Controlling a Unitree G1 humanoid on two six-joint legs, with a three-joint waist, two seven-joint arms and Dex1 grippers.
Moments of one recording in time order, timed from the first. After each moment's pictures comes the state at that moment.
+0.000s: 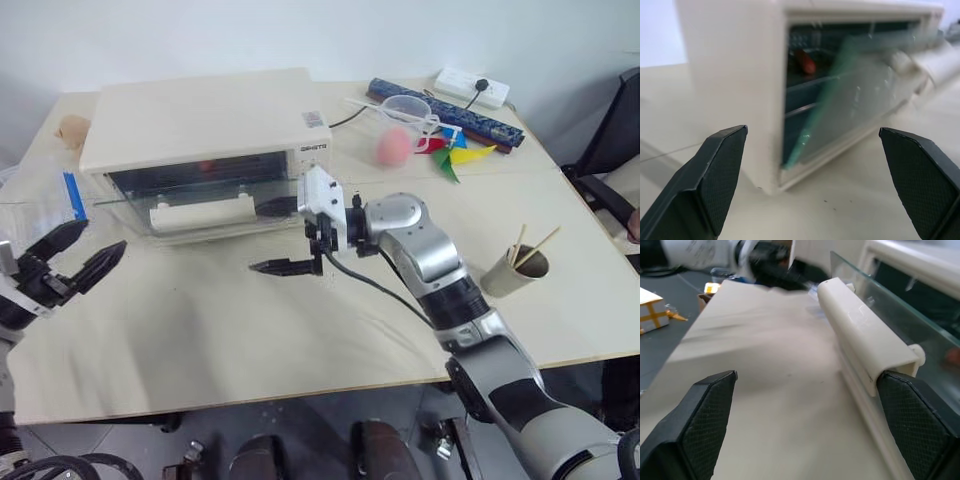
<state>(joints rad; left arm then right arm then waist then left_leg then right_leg) -0.13 0.83 0.71 0.24 -0.70 0.25 -0.99 -0.92 -0.18 0.31 0.22 0.24 0.23 1.17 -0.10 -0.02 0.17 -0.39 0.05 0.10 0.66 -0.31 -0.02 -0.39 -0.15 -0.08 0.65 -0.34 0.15</state>
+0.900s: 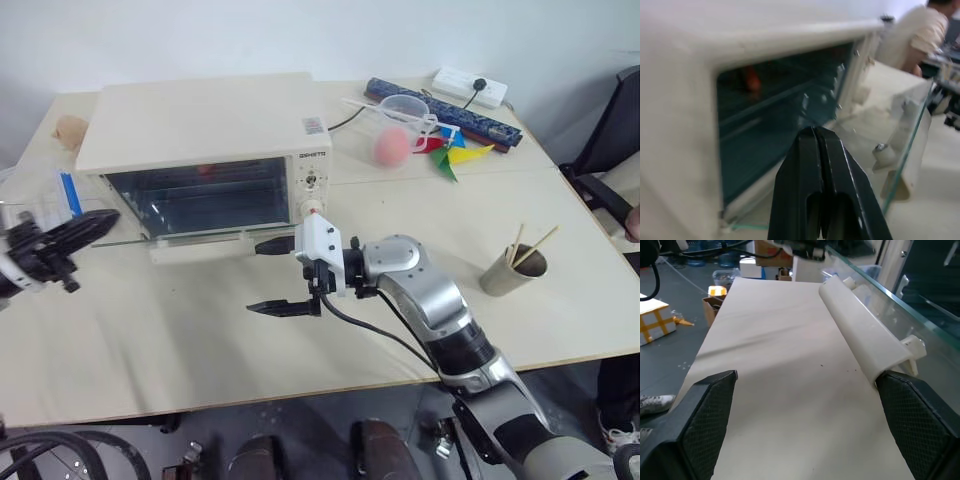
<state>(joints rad) -0.38 0.94 0.46 0.34 -0.68 0.41 -1.20 -0.71 -0.20 0.36 -0.07 0.23 0.39 1.05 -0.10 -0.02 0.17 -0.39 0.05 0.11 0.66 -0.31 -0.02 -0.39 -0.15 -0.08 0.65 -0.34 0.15</state>
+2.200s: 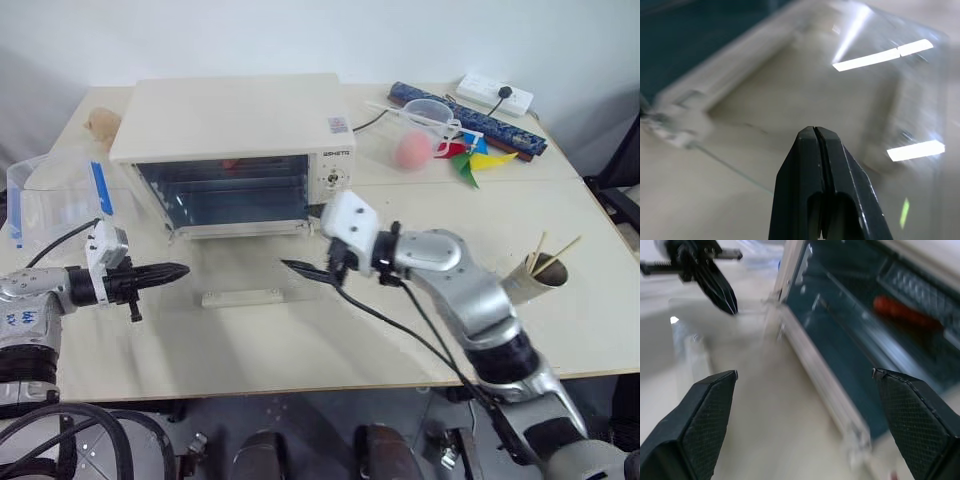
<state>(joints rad) -0.51 0.83 0.22 0.68 -0.37 0.06 -1.28 -0.75 -0.30 0.38 -0.21 0.08 0.50 0.70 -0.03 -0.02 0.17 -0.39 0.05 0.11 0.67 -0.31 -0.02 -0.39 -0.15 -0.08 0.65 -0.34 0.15</state>
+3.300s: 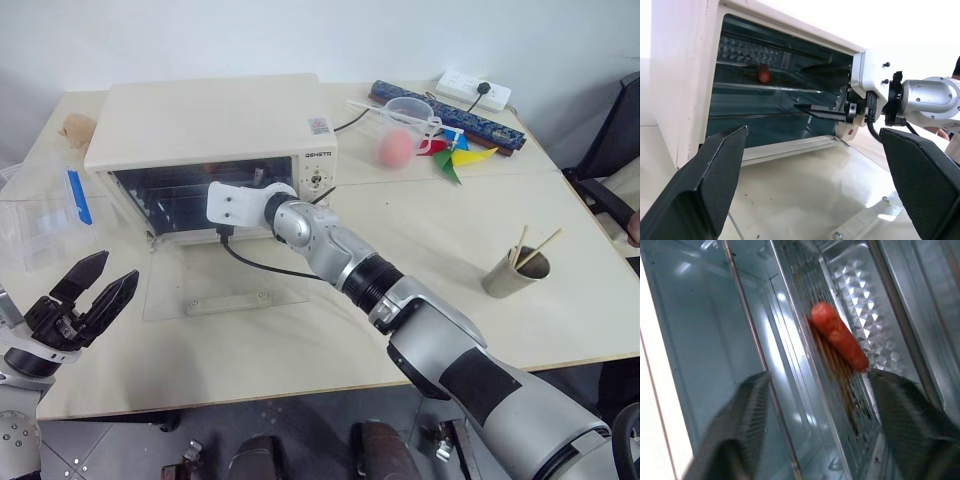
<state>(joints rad) 0.08 0.56 0.71 -0.08 -0.89 0.30 -0.92 -1.30 0.12 0.57 0.95 -0.51 0.02 0.12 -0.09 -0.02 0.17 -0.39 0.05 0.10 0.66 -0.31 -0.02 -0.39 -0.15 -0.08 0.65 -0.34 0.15</state>
